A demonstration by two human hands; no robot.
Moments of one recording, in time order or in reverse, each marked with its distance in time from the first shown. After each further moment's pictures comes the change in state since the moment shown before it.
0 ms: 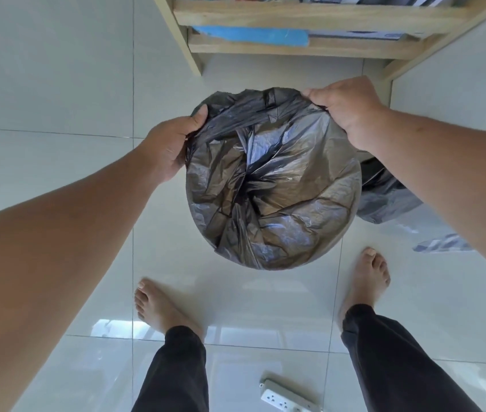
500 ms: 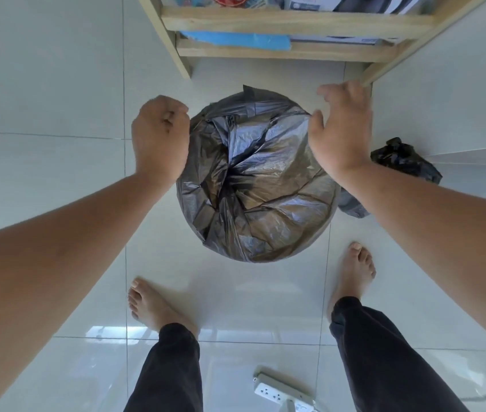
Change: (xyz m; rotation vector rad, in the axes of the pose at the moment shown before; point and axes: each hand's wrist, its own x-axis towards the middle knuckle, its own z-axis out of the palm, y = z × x) left_hand -0.033 -0.008 0.024 0.595 0.537 0.741; right_hand -0.062 0.029 -0.012 -0.623 0.364 -0.573
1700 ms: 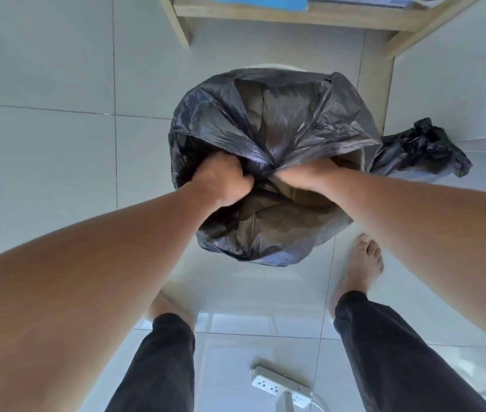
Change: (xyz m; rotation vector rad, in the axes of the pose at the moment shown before) left_hand -0.055 -0.042 0.081 0.844 -0.898 0.104; right_hand -0.038 0.002 0.081 -0.124 -0.893 0.057
